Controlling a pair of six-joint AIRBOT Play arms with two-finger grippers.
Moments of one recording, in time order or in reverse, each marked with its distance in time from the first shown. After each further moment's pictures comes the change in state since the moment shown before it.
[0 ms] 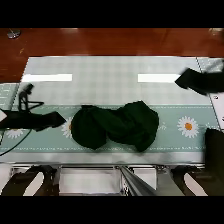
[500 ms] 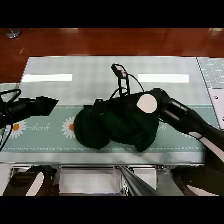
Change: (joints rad) left arm -0.035 0.241 0.115 -0.041 0.179 0.070; right arm 0.764 -0.431 0.053 0.299 -0.473 0.032
